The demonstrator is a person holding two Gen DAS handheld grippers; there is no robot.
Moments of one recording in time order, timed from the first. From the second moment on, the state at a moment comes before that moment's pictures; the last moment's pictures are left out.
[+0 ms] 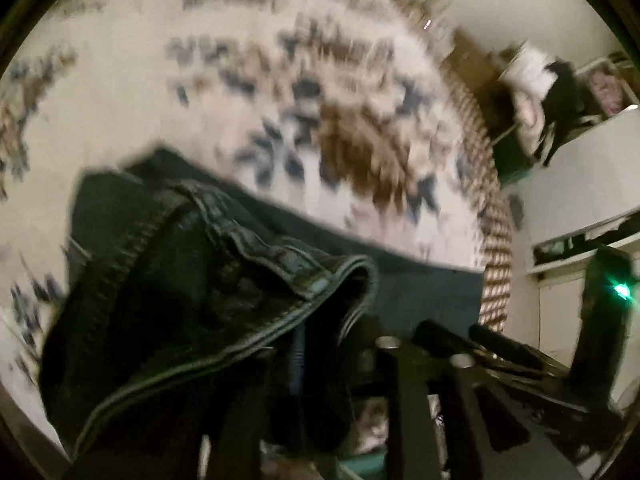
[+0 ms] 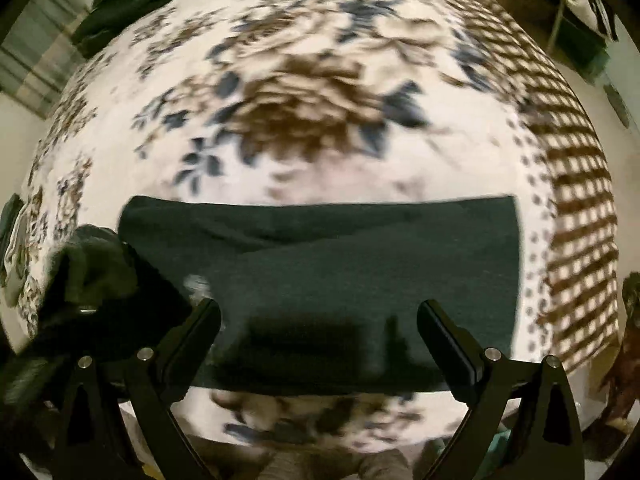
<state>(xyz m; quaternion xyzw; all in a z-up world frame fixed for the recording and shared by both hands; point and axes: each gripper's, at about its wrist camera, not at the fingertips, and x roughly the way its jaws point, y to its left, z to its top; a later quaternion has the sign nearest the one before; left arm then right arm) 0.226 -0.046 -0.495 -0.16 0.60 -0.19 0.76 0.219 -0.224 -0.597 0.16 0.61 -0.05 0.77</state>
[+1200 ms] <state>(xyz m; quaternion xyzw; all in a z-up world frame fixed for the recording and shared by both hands) 0.216 0.078 -0.486 -0.06 0.61 0.07 0.79 0.263 -0.131 -0.662 0.27 0.61 0.11 0.74</state>
